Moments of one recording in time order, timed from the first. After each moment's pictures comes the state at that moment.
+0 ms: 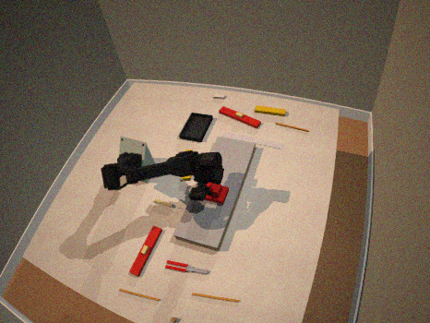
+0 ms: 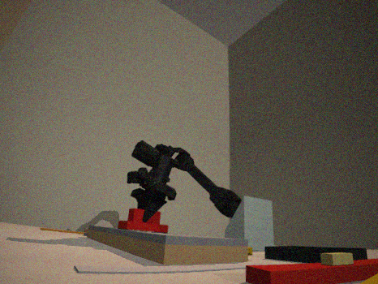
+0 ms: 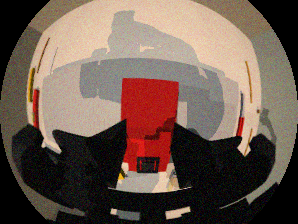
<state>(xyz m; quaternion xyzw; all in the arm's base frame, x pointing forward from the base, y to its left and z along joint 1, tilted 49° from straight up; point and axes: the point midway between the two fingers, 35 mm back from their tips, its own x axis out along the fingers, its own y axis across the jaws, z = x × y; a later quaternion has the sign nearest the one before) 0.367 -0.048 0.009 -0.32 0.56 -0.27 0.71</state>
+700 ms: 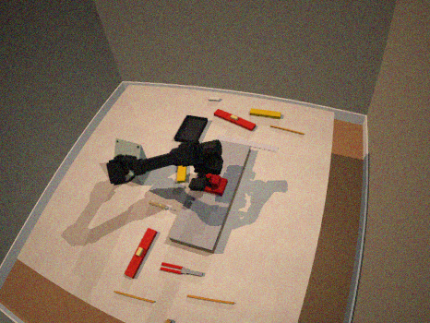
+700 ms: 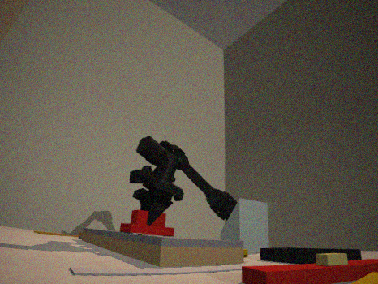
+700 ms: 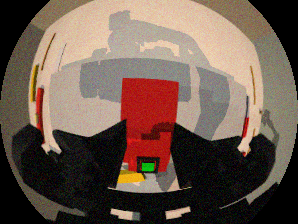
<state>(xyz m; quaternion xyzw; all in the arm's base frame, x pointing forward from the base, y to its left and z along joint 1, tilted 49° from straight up) 0.368 -0.012 -0.031 -0.32 0.56 -0.27 0.71</state>
